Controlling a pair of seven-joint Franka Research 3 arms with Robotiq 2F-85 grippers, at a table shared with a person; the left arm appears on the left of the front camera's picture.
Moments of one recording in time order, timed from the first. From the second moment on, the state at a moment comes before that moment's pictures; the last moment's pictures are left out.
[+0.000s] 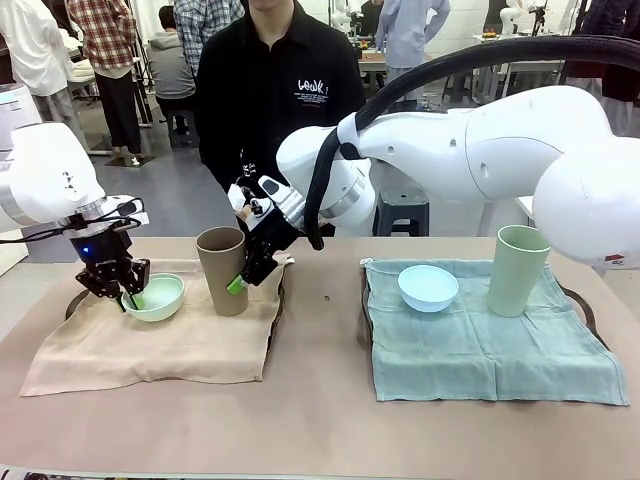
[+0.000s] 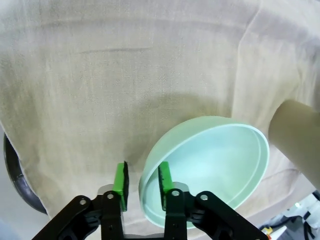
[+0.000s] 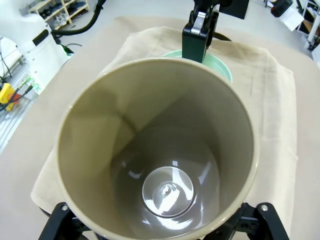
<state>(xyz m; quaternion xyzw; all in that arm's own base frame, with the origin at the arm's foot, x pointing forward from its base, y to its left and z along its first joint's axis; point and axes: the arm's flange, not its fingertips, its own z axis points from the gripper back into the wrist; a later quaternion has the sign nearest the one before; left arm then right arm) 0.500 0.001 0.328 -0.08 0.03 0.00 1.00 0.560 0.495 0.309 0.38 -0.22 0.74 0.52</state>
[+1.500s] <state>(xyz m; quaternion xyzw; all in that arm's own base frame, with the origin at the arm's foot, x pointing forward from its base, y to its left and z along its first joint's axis) 0.479 0.057 0.472 -0.06 -0.04 0.02 1.00 0.513 0.341 0.444 0.33 -0.07 0.54 0.77</state>
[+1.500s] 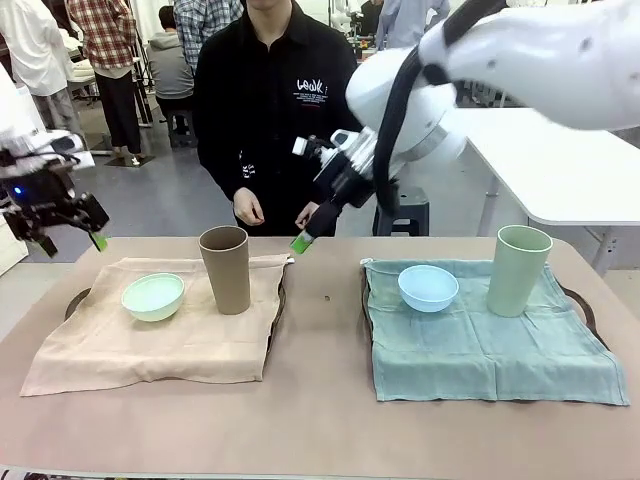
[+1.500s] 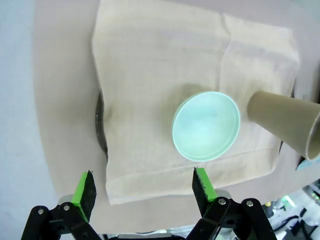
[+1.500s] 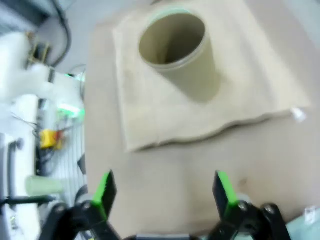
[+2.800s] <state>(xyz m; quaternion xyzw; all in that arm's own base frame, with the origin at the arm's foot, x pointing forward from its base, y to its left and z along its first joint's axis) 0.444 0.024 0.566 0.04 -0.05 -0.06 1.00 0.385 0.293 0.626 0.08 0.07 0.27 0.96</state>
